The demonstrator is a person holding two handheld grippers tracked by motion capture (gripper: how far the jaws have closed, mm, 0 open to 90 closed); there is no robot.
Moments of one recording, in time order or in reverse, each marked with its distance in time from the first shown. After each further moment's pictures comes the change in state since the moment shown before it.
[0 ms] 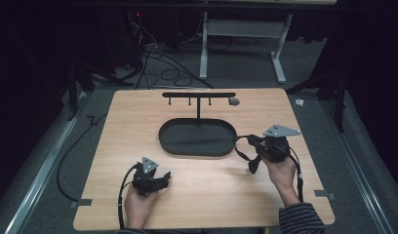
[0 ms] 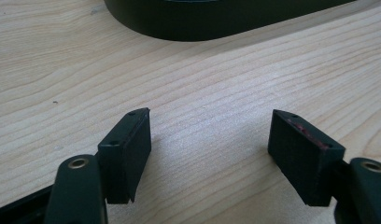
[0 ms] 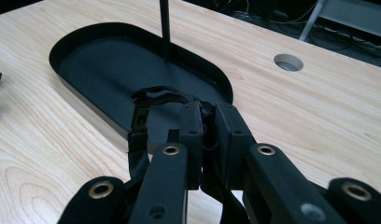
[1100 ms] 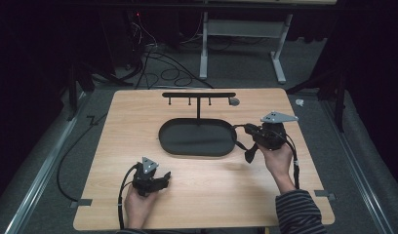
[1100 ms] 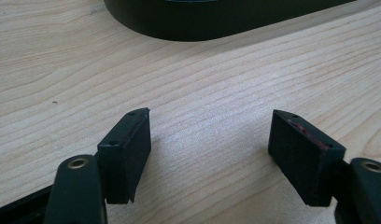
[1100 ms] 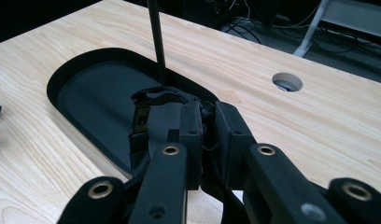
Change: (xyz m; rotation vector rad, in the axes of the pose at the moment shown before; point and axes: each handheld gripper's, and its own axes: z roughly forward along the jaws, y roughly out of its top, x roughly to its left) left arm 0.000 0.000 0.000 0.000 -0.001 0.000; right arm -0.011 0.030 0.014 -0.017 0.017 0.036
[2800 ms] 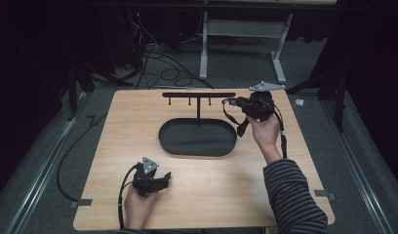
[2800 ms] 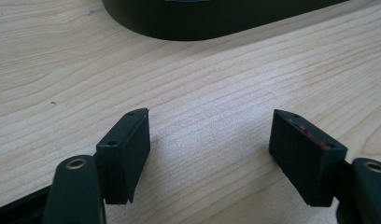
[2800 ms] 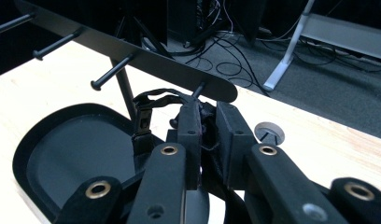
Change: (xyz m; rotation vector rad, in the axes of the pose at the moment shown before) left arm -0.001 0.000 0.000 0.000 0.000 0.006; right arm -0.012 0.076 0.038 -0.026 -0.061 0.028
